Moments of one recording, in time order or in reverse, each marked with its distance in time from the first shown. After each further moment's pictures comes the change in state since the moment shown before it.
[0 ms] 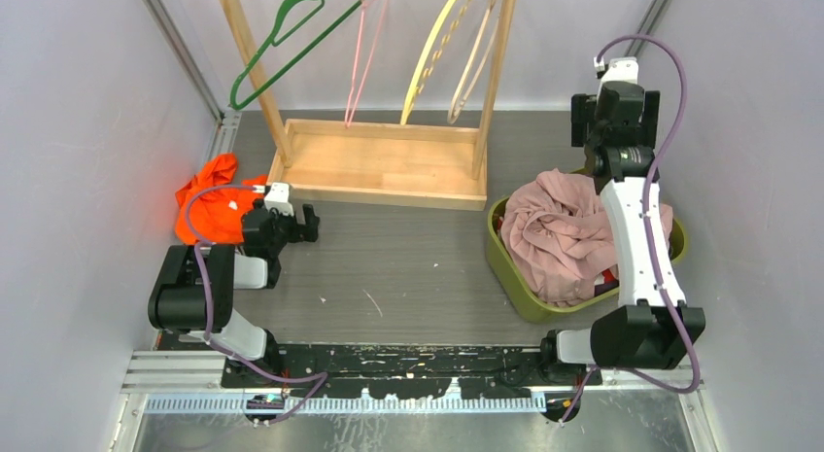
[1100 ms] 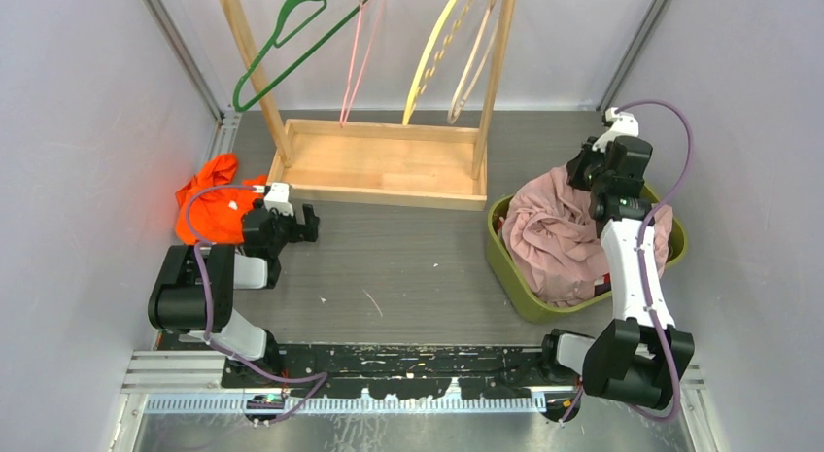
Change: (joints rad) left arm 0.000 0.000 0.000 -0.002 -0.006 0.000; right arm -0.177 -0.191 -0.502 0.290 -0.715 0.357
